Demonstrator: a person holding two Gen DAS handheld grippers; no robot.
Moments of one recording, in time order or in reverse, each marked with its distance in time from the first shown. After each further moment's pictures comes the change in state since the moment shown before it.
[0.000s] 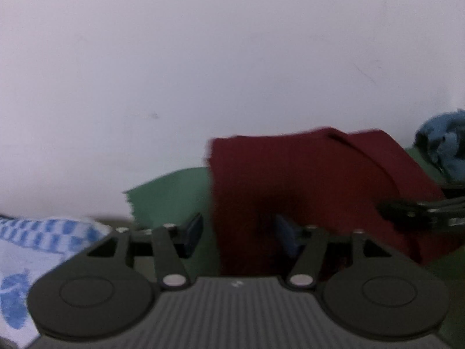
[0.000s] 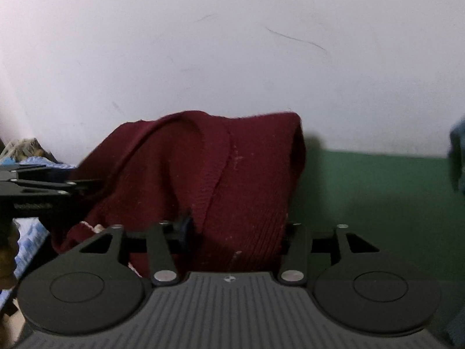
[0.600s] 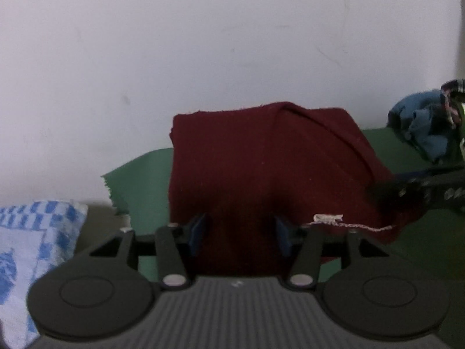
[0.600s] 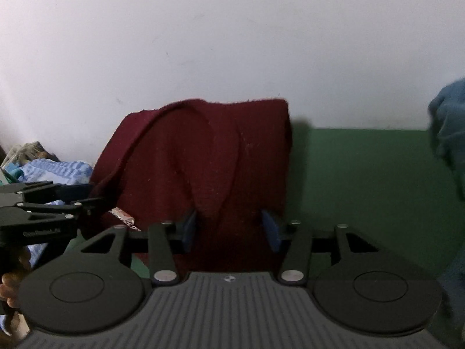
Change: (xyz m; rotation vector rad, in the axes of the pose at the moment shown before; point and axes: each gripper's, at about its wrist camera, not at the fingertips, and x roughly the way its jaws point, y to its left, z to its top) left arm -0.014 -0.050 -0.026 0.055 0.039 -0.047; right arm -0.034 0.013 -0.016 0.022 0.005 -0.032
